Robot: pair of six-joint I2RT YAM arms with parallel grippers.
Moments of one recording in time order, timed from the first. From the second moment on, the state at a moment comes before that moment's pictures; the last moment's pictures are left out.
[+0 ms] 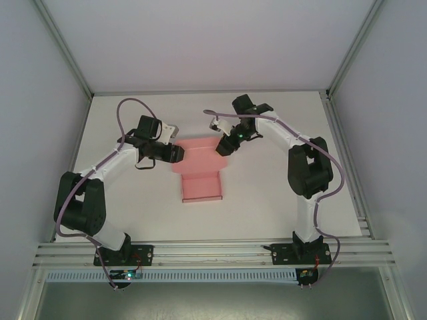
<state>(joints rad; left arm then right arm) -0.23 1.56 1.06 -0.50 0.47 -0.04 0.40 2.02 1.66 -0.93 -0.66 -0.61</state>
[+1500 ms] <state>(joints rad) -0.53 1.61 0.94 0.08 -0.13 -0.60 0.77 1.70 0.77 0.58 0.60 0.31</state>
